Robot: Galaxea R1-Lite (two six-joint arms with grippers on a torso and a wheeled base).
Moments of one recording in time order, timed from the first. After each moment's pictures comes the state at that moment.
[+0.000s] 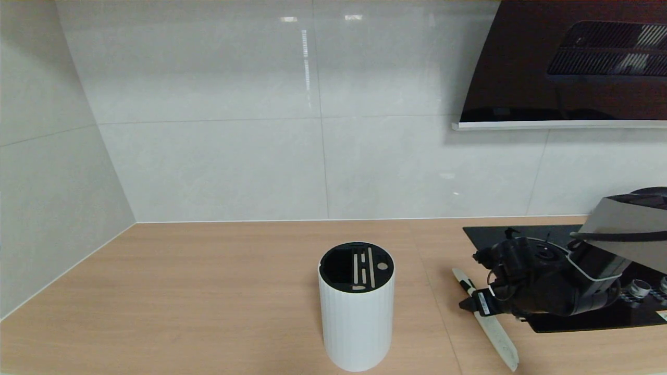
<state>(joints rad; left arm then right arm) 0.00 0.00 0.00 0.00 0.01 0.00 0.18 2.30 -0.86 -0.51 -0.01 -0.02</state>
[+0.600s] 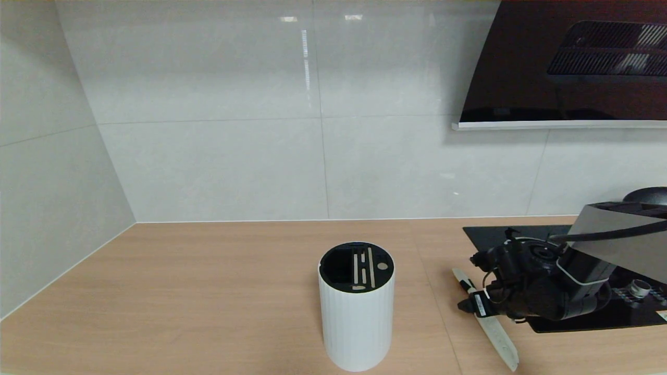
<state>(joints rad) 0.00 0.00 0.00 0.00 0.01 0.00 0.18 2.36 -0.88 -0.58 -0.05 -0.02</state>
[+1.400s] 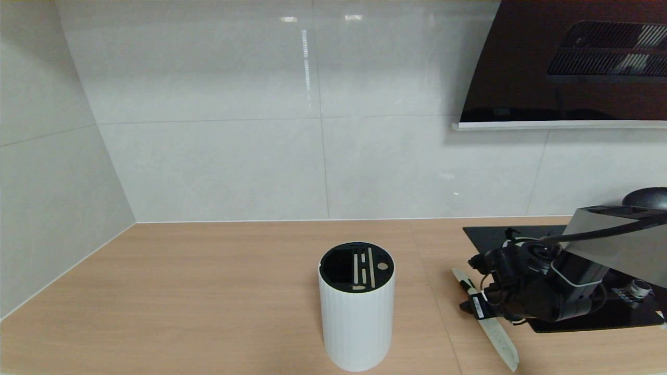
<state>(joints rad) 0.00 0.00 0.00 0.00 0.01 0.00 0.17 2.40 -0.89 -0.58 -0.05 -0.02</state>
